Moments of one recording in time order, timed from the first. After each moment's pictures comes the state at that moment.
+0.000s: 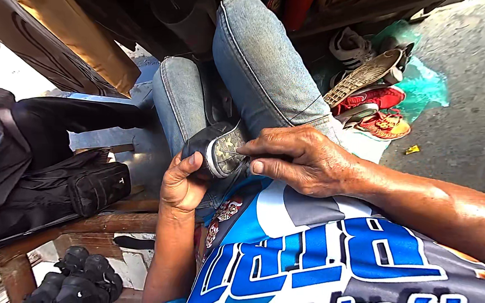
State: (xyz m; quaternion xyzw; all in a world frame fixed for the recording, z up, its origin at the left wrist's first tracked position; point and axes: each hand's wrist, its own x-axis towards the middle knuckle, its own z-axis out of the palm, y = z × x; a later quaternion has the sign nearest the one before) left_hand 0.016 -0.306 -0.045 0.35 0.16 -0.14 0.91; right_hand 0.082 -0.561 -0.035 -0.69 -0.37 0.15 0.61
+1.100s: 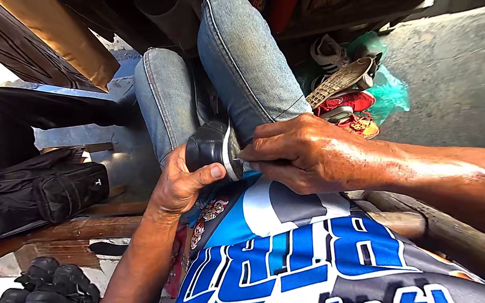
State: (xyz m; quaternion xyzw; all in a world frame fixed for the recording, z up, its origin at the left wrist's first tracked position) left_hand 0.021 -0.330 -0.032 0.57 0.05 -0.18 0.80; right_hand 0.099 -0.580 -0.006 -0.76 -0.47 0.16 0.43
